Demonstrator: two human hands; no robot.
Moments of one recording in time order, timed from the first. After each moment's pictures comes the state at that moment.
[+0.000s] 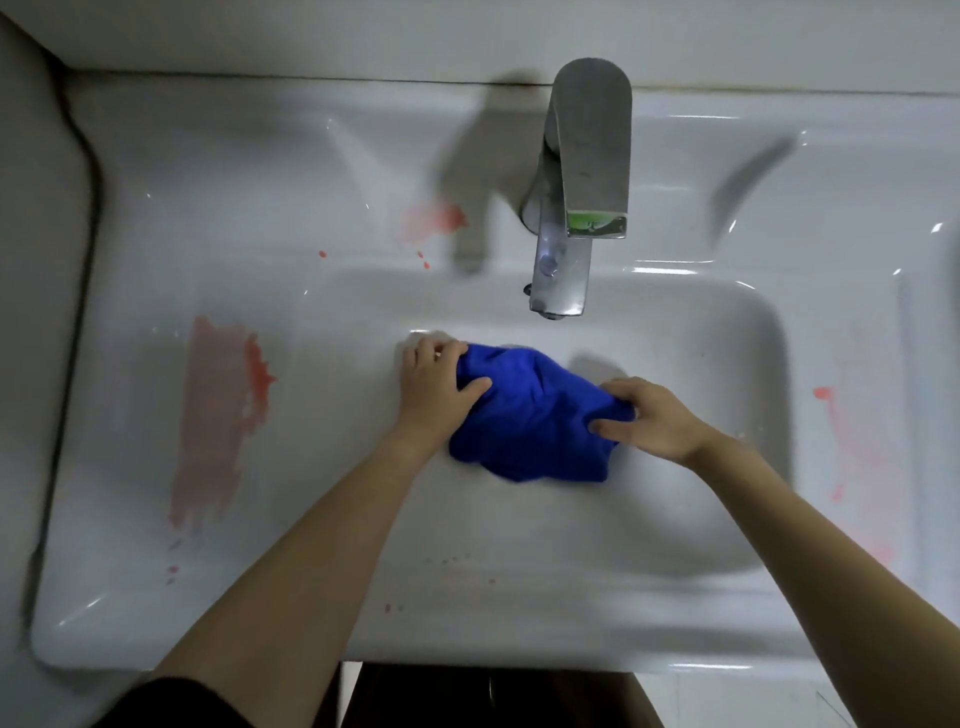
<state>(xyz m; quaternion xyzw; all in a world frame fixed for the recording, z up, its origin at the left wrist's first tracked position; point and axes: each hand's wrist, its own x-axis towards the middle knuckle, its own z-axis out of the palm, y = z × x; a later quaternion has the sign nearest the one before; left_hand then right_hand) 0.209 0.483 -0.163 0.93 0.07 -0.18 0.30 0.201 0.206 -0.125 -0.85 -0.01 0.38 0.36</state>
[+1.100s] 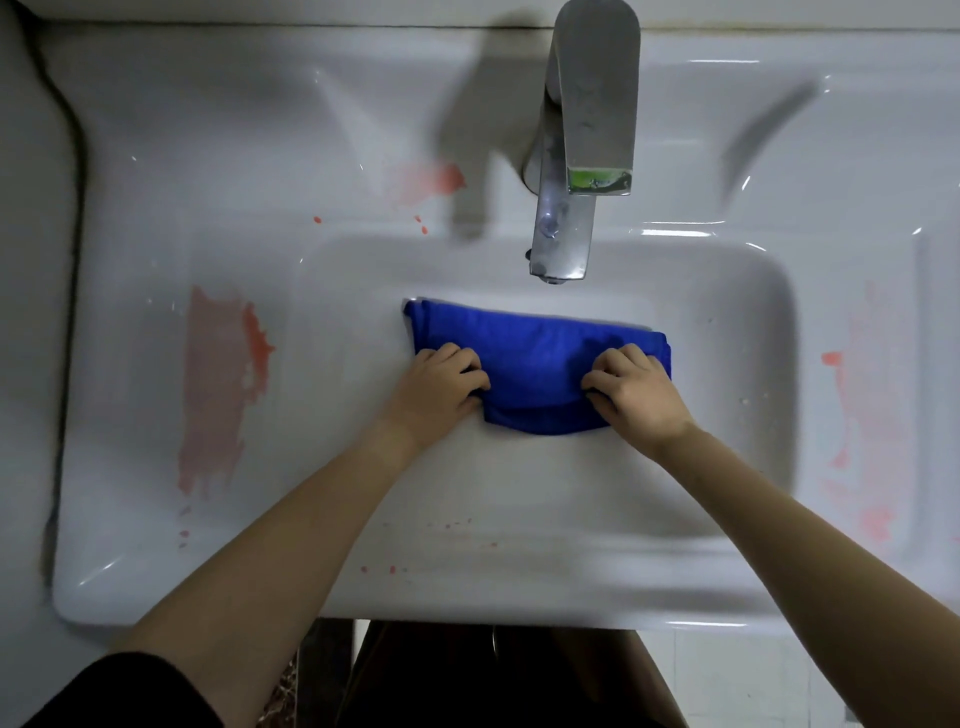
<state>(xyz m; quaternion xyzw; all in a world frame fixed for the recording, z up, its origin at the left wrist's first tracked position) 0.182 0.501 -0.156 0.94 -0.25 -0.16 0.19 0.173 0.216 -0.157 -0.95 -0.20 0.15 0.16</state>
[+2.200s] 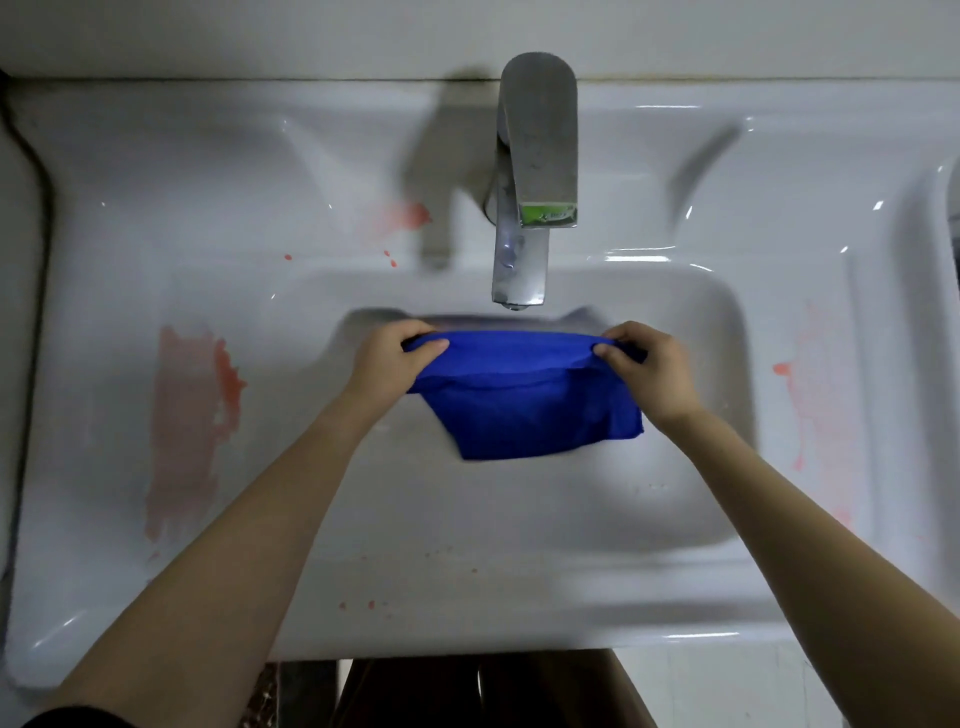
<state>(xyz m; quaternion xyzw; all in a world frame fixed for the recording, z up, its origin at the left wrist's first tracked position) 0.238 0.501 -0.129 0.86 0.08 -0.18 0.48 0.210 0.200 -0.116 -0.87 0.14 0.14 0.45</state>
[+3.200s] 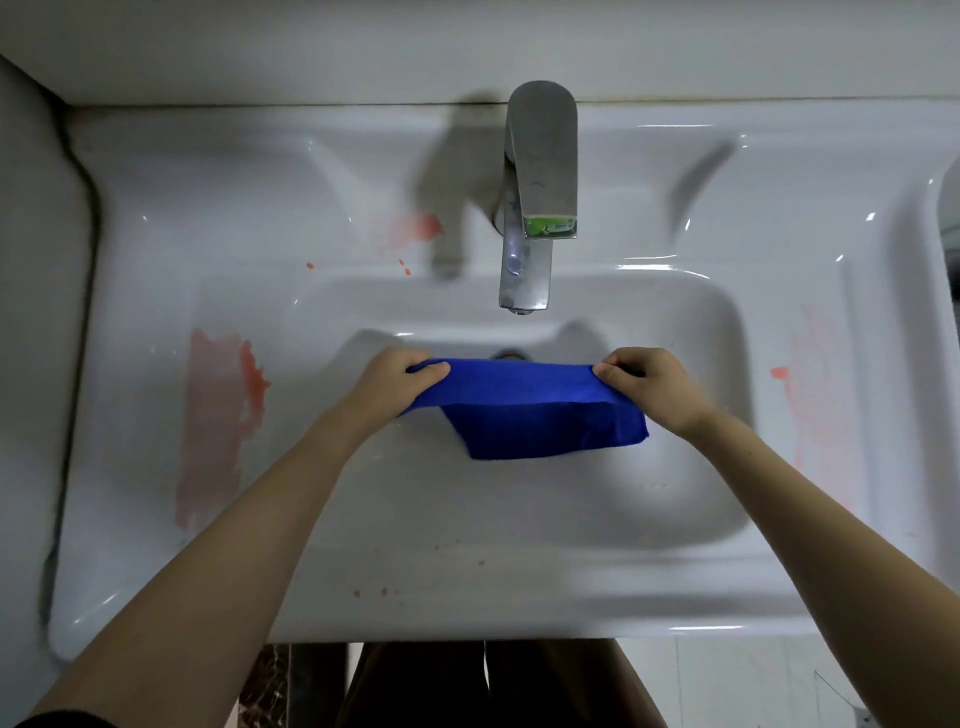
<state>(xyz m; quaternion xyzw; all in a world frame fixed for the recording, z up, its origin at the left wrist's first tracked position) 0.222 0.516 -0.107 0.85 0.06 -0.30 0.44 0.207 0.196 -0.091 -0.84 0.10 0.29 0.44</state>
